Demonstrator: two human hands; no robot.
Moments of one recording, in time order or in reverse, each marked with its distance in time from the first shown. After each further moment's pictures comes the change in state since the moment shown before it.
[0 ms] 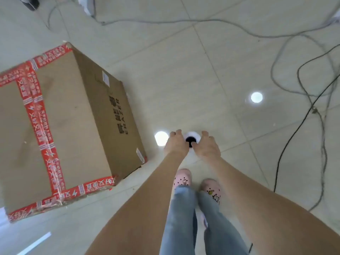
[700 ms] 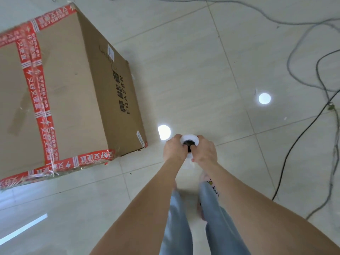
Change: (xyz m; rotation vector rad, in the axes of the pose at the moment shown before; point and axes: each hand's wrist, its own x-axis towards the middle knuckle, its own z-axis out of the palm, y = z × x) left_hand -0.025 -0.056 0.072 -0.202 0.139 -0.128; right_hand -0.025 0.044 0.062 0.024 -0.023 -0.070
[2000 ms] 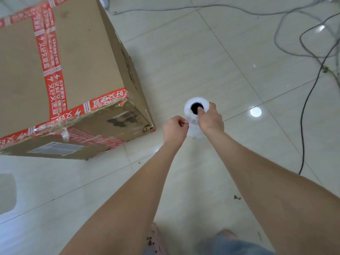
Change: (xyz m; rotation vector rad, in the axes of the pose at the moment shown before) left_hand -0.037 -0.181 0.050 -0.369 0.147 0.363; right_hand -0.046 0.065 0.145 0.254 0.429 -0.071
